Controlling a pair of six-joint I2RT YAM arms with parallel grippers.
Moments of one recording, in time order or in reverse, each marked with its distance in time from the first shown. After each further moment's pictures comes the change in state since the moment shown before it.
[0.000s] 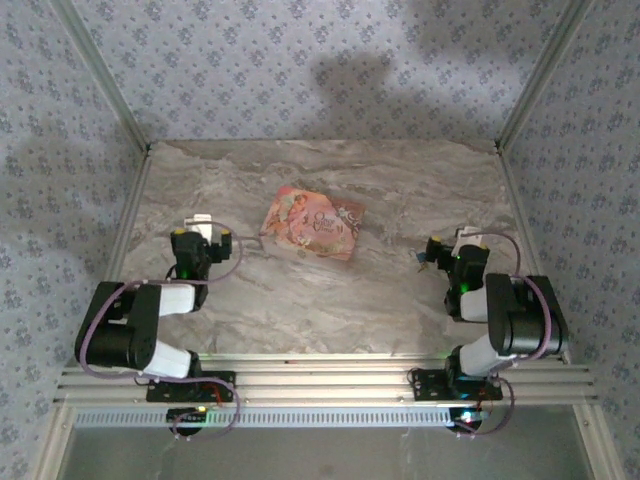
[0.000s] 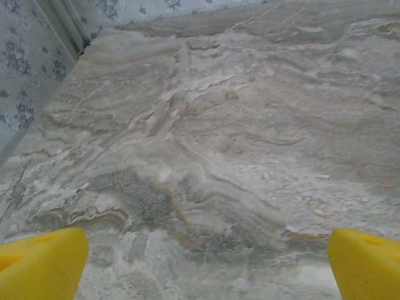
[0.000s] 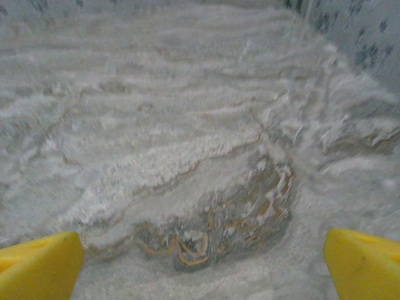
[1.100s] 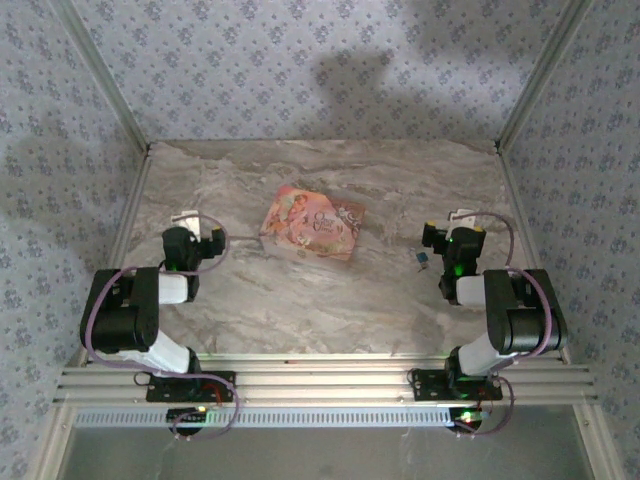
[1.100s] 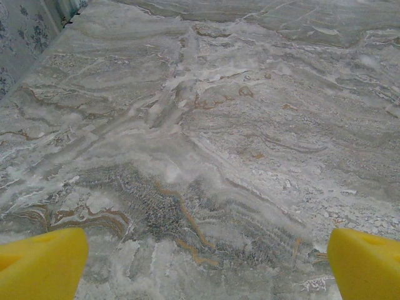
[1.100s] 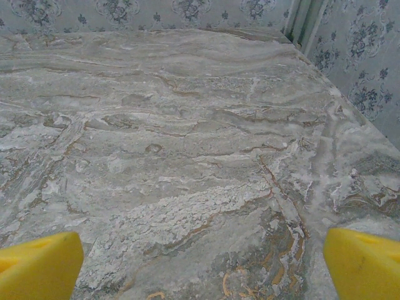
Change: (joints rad) left arm 0.117 0.091 0.056 0.006 0.165 -0.069; right arm 0.069 0.002 0.148 -0.115 0.101 -0.050
